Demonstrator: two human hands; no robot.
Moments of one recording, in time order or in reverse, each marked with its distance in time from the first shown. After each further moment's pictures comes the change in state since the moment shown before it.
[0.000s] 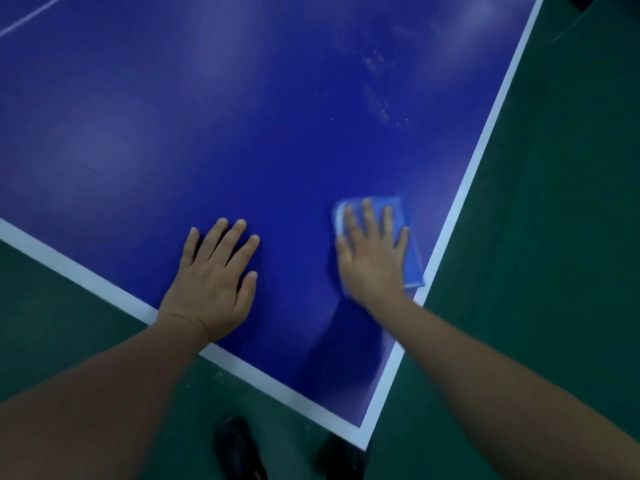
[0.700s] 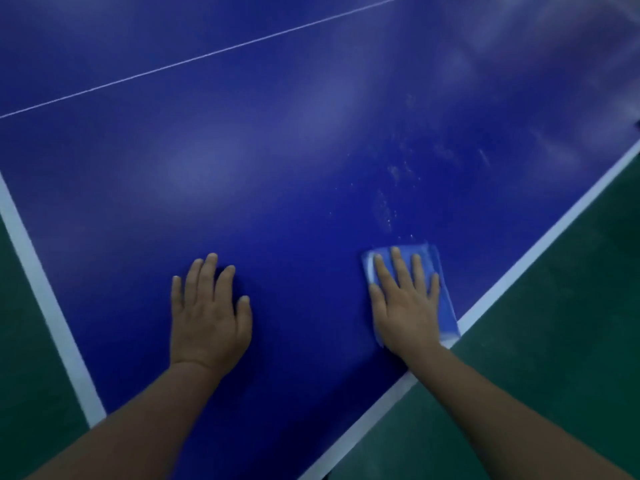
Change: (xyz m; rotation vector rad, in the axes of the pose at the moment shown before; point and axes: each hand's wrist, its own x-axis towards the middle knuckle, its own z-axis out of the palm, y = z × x) left_hand 0.096 0.116 0.009 -0.053 0.255 -0.747; right_hand 0.167 0.127 -0.033 -0.112 -0.123 -0.393
